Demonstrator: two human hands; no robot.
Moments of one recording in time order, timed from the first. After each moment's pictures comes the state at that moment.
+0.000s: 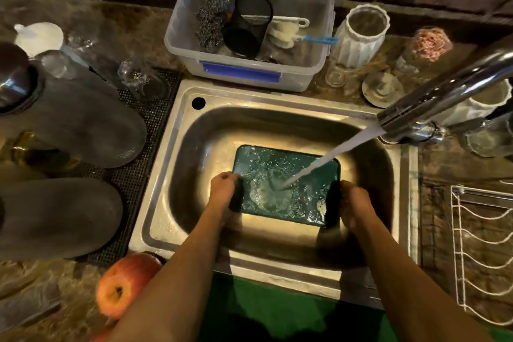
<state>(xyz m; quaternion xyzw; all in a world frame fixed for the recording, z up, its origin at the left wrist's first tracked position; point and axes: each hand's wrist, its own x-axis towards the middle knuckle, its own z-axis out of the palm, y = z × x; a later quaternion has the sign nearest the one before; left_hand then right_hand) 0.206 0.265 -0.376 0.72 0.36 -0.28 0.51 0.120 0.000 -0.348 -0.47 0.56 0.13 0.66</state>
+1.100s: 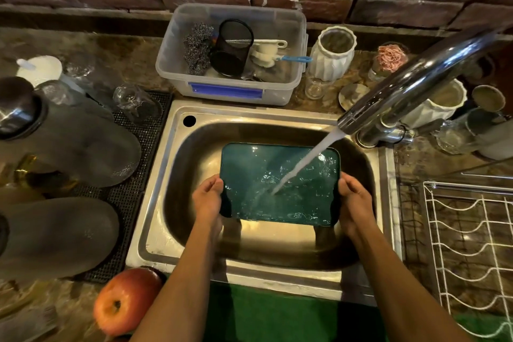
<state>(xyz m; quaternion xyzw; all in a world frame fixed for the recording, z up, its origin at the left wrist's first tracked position) 0.194 0.260 -0.337 0.64 0.37 -0.16 0.66 0.105 -0.009 -0.327 -0.48 0.47 -0.01 0.74</state>
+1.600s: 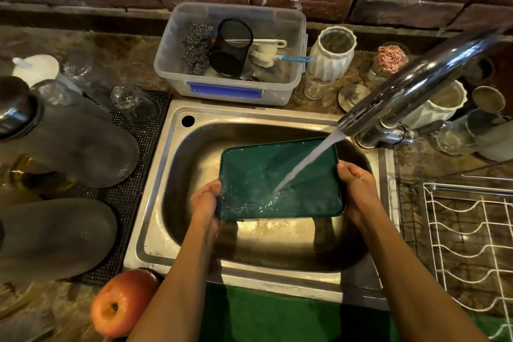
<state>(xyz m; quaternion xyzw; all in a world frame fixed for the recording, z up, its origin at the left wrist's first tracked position) 0.195 0.267 -0.339 0.58 0.42 -0.21 0.67 0.129 -0.026 -0.310 -0.53 0.42 0.03 0.73</state>
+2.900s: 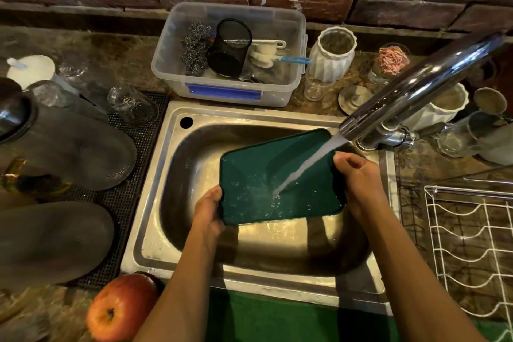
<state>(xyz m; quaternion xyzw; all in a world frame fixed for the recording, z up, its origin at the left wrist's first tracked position) 0.188 0.265 -0.333 0.52 0.44 -0.26 0.69 0.148 -0.017 -0.268 -0.60 0.39 0.01 0.70</state>
